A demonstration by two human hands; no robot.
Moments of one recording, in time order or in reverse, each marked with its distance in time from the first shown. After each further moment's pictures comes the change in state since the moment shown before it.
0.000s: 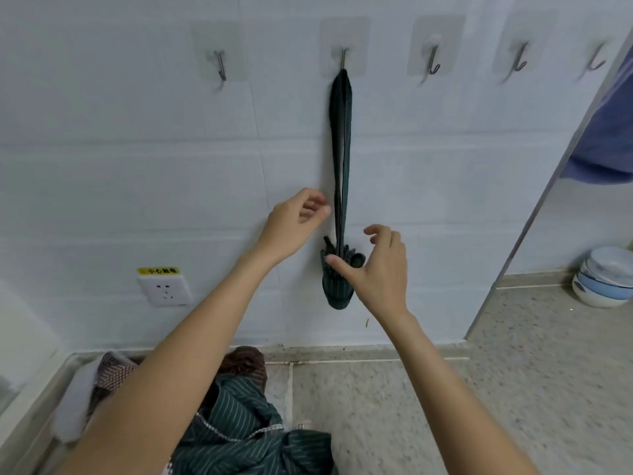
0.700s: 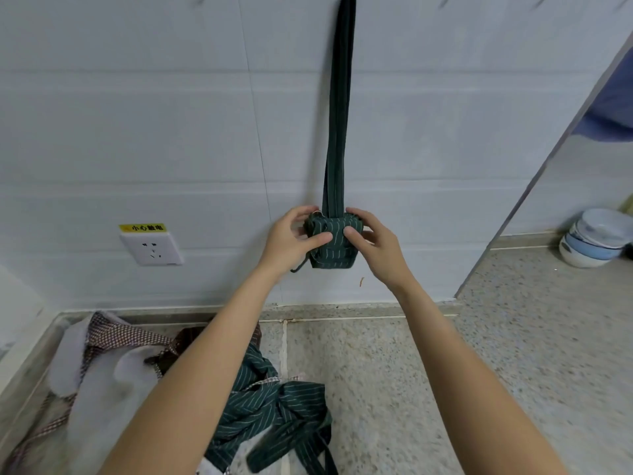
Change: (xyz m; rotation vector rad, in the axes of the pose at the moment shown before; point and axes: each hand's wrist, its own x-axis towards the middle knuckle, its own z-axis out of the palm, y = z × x) left_hand -0.067 -0.059 0.051 -0.434 -0.042 -0.327; right_hand -0.016 0.051 0.014 0.572 -0.381 0.134
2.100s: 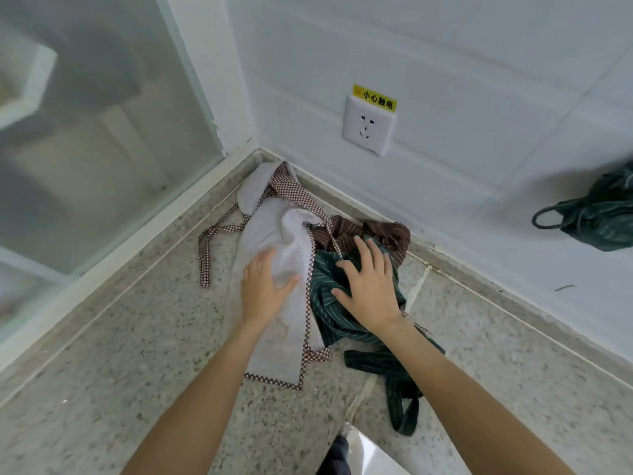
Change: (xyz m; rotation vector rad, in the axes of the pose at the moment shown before) left_hand -0.280 -0.207 -0.162 0.766 0.640 -0.684; right_hand -0.128 0.083 0.255 -0.983 -0.725 -0.519
